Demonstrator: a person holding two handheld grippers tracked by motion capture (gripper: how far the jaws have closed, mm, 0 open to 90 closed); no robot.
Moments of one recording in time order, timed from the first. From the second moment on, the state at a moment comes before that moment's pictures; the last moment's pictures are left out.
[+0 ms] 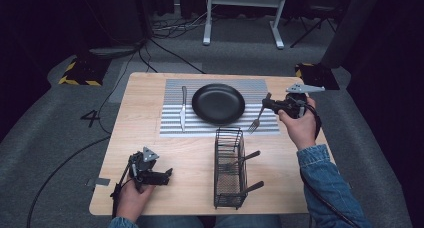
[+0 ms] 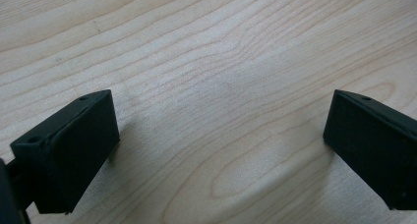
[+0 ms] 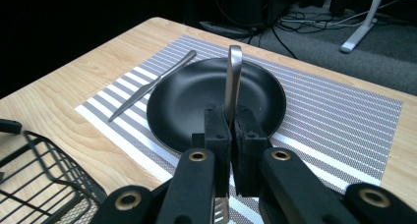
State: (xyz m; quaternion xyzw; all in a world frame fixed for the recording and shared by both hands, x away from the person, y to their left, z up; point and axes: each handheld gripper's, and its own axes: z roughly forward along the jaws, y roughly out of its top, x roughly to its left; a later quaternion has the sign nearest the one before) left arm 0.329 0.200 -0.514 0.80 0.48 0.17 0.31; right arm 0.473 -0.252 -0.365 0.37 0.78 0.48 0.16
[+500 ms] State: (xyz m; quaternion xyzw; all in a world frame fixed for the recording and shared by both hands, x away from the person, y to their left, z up) left arm 0.329 0.200 -0.514 0.80 0.48 0.17 0.31; right arm 0.484 -0.242 -0.384 0.38 0.78 0.47 0.15
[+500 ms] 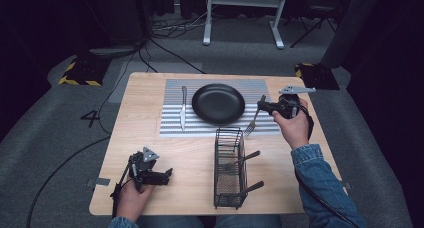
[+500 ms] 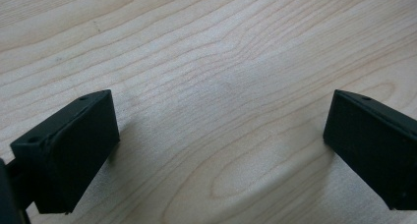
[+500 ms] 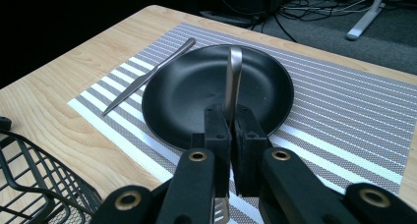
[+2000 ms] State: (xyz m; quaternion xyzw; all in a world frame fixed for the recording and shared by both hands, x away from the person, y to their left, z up) left arm 0.329 0.199 -0.514 0.80 0.48 0.17 0.31; right arm 0.507 -0.278 -0.415 0.44 0.76 0.45 0.17
